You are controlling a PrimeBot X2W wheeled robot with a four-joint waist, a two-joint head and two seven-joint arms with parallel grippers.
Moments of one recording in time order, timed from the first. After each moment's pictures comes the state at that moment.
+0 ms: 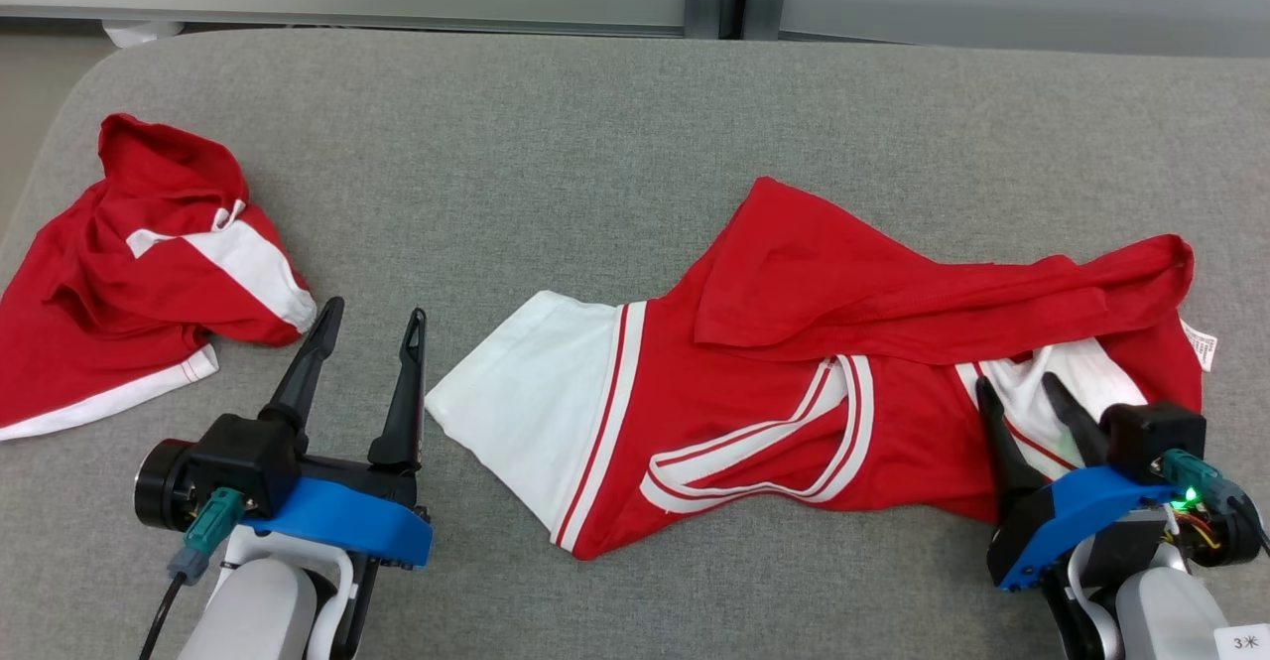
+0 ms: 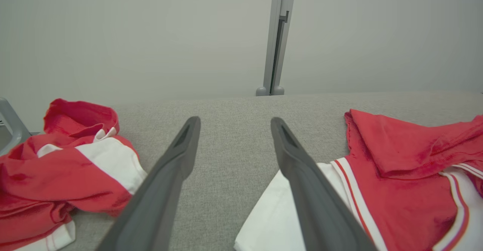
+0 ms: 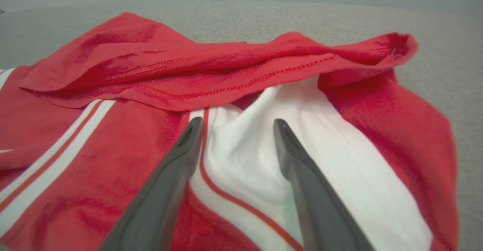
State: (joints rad) left arm -0.23 0.27 -0.31 0.22 -0.35 -0.04 -0.25; right arm -0.20 -0.08 -0.08 0.31 0.10 0.13 0.01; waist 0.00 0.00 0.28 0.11
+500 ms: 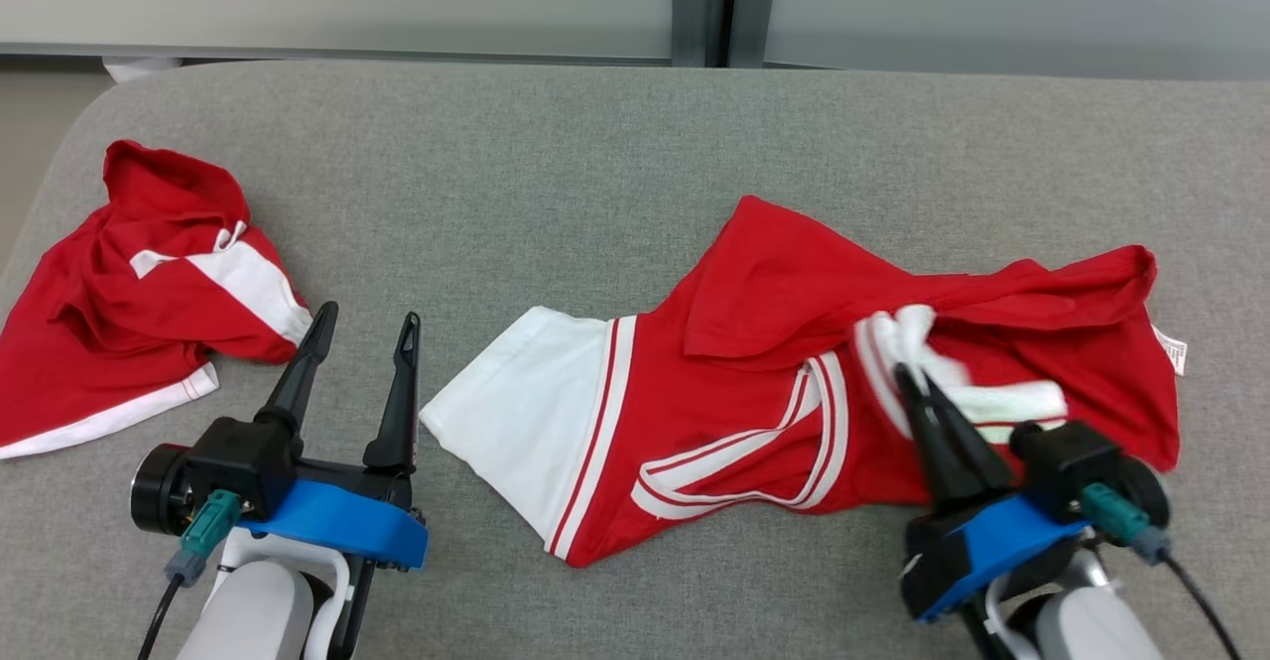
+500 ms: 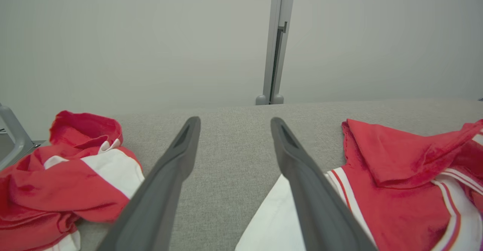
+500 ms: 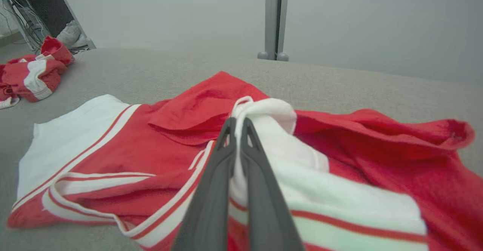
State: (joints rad) left arm -0.23 0.27 -0.30 0.24 -0.35 -0.04 -0.26; right arm -0.15 -0.08 0.12 0.14 0.11 0.13 -0.06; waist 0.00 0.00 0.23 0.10
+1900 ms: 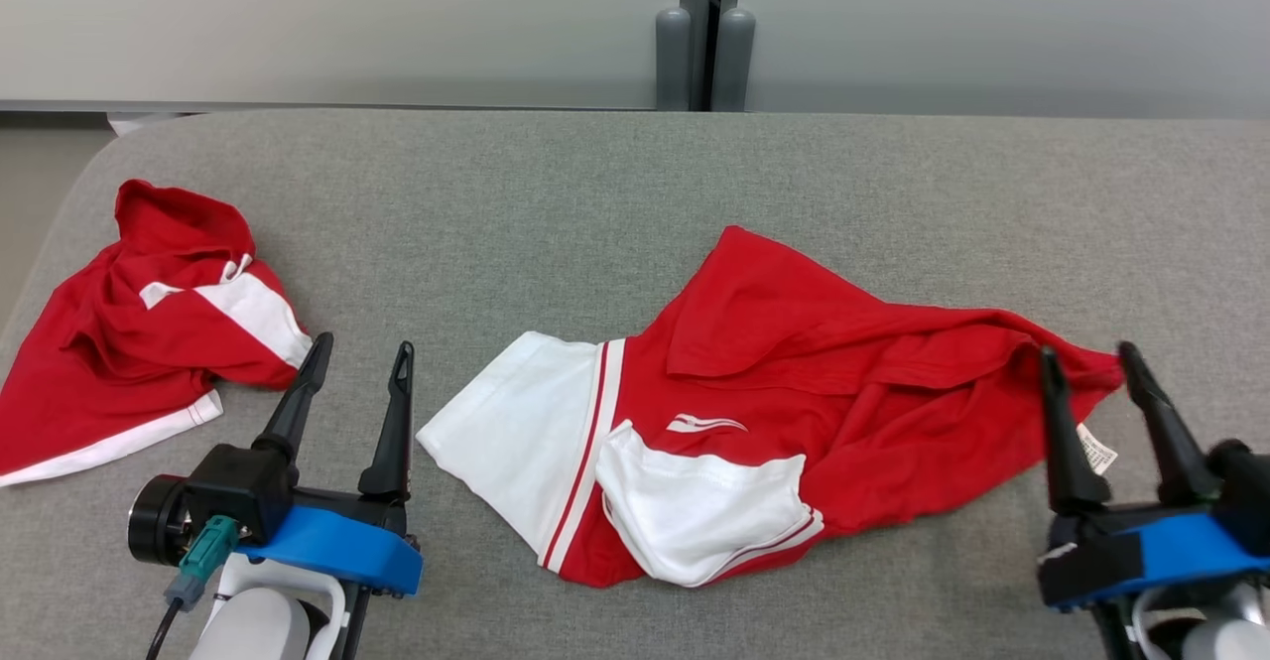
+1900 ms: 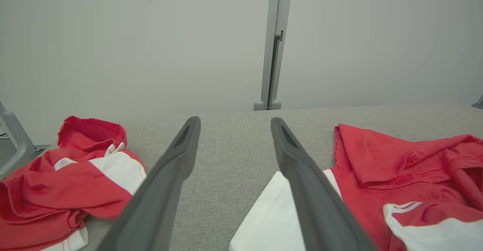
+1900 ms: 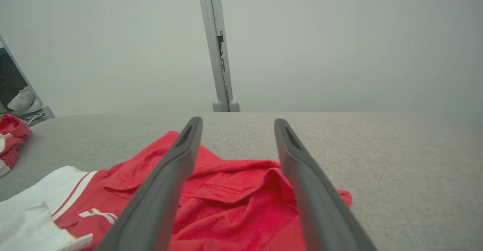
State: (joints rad) left arm -0.19 0.28 -0.30 0.23 -0.36 -0.02 -0.26; right arm -0.05 -0.07 -0.09 -0.02 0.18 0.13 -0.10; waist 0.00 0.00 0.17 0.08
